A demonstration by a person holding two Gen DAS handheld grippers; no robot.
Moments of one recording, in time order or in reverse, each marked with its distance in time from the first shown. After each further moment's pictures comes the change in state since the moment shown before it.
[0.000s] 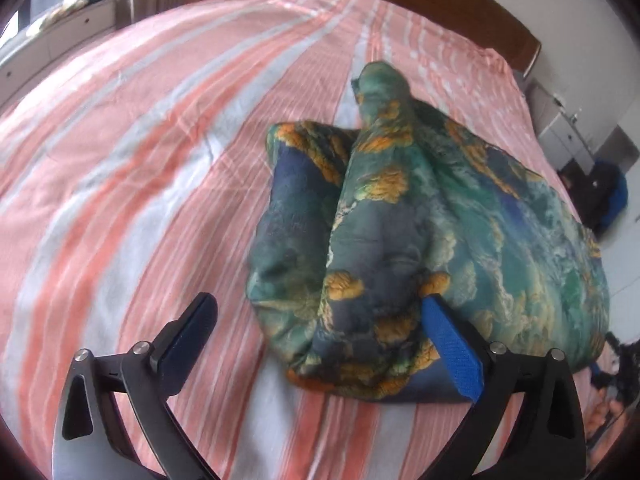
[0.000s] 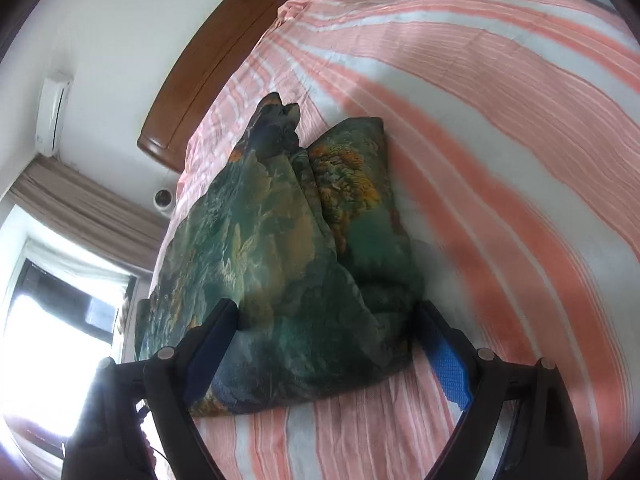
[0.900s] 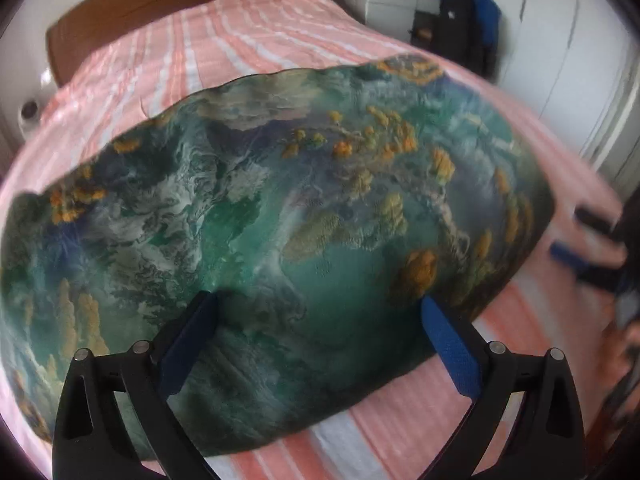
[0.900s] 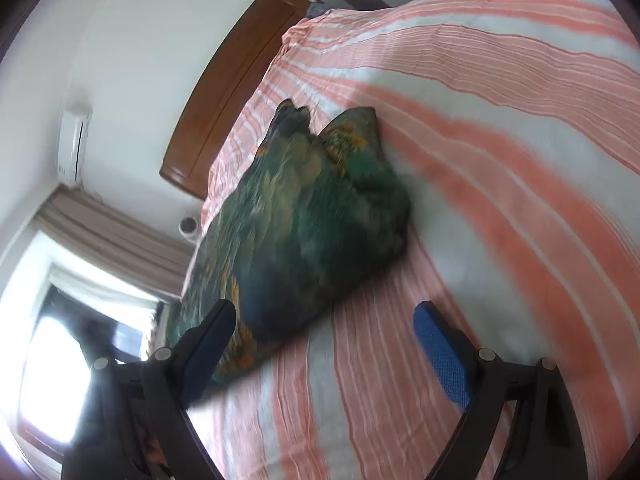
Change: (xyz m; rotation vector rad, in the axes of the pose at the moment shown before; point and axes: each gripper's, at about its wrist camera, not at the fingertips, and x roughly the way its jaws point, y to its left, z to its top) left arm 0.031 -0.307 -0.073 0.721 0.051 -0.156; right arm -0.039 -0.022 -0.061 0.090 -0.100 0.119
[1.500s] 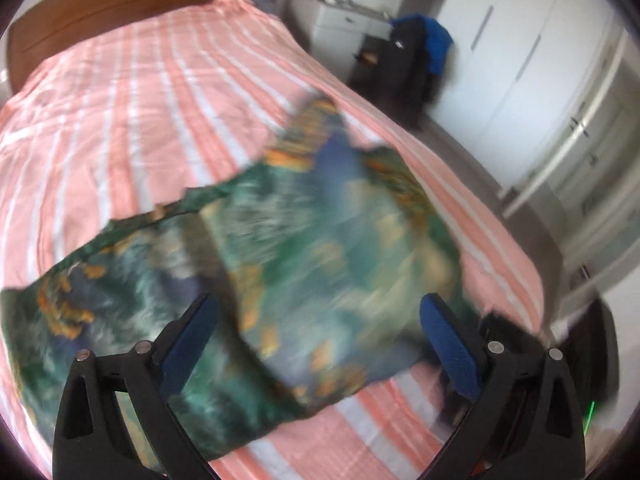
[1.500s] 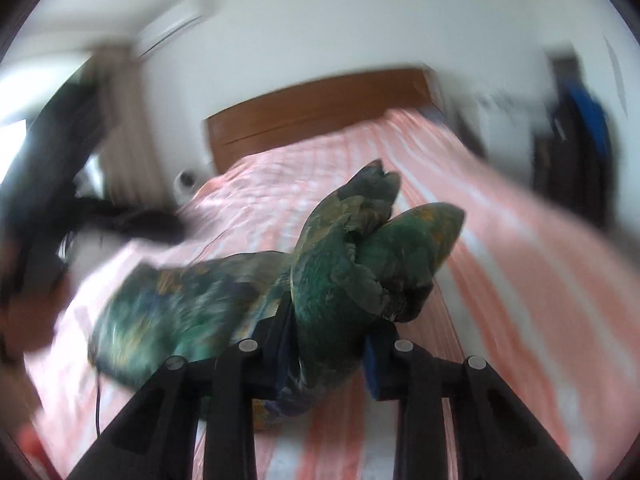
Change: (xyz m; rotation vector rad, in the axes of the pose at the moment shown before) left arm -0.085 -0.011 0.125 -0.035 0.012 -0.300; right arm 0.004 0.199 -0.036 -0.819 -0.236 -0.177
